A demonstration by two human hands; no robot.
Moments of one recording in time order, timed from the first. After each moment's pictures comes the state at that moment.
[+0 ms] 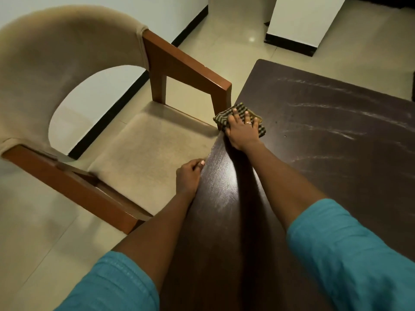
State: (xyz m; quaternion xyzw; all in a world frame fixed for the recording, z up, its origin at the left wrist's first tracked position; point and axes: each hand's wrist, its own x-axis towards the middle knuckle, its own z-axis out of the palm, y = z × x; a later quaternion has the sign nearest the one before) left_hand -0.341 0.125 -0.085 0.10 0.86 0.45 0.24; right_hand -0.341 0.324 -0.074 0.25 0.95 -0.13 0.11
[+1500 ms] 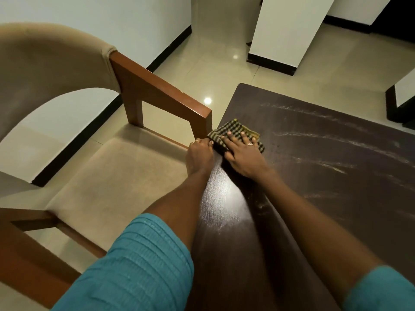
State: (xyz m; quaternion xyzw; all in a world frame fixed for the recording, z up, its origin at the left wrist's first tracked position) left_hand -0.418 0.294 -0.081 0.24 0.92 0.30 0.11; right_hand -0.337 0.400 -0.076 0.22 0.97 -0.10 0.09
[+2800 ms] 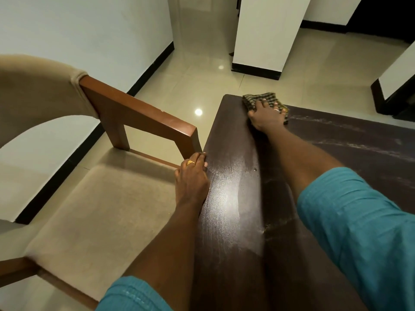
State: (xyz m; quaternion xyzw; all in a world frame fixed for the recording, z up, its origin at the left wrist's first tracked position) left_hand -0.419 0.299 -0.100 0.34 0.91 0.23 0.09; right_hand -0.401 0.568 -0.074 0.46 0.88 -0.12 0.06
